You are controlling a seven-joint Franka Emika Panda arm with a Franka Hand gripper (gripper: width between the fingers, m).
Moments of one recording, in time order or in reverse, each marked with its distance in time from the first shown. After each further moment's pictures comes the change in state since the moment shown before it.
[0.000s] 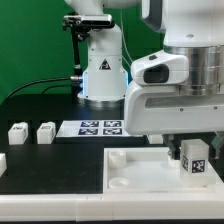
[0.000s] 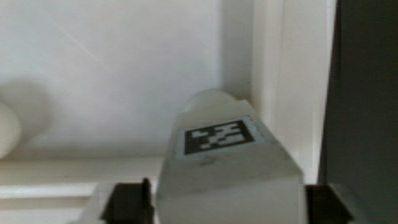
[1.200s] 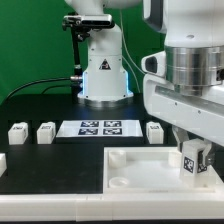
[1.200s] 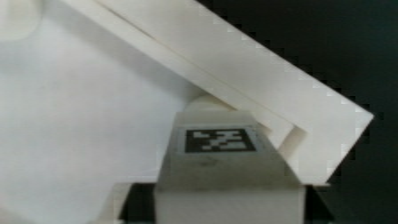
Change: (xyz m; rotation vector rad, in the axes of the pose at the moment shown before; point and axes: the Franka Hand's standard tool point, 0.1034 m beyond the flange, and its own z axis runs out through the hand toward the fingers) arm 0.000 -0.003 0.000 0.002 -0.004 1.168
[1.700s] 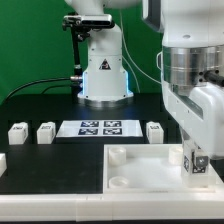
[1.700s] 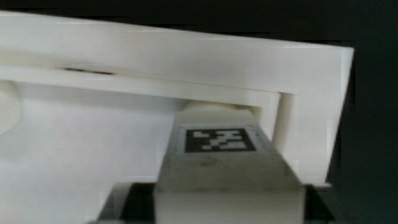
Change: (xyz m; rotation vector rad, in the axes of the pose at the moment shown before) arm 0.003 -0.001 0.000 0.006 -0.021 0.301
